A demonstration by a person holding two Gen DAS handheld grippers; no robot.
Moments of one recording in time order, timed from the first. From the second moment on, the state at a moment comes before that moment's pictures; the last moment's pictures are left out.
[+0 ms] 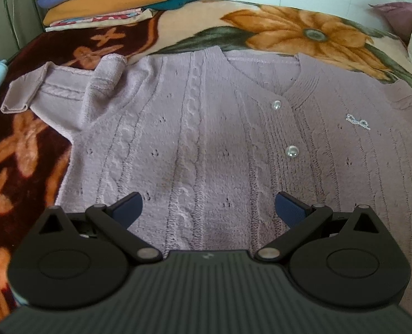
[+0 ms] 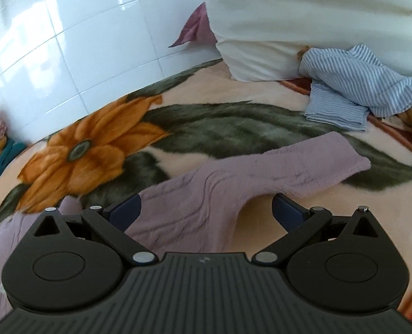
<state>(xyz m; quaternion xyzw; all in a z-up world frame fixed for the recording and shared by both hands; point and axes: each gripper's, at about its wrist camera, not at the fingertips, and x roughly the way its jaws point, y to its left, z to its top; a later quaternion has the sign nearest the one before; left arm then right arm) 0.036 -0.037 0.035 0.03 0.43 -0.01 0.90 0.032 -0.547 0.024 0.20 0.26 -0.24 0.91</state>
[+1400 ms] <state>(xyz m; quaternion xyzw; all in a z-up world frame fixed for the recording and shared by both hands) 0.025 -0.040 0.049 0.01 0.43 -0.05 0.90 -0.051 -0.460 0.135 0.19 0.16 -0.18 0.95</state>
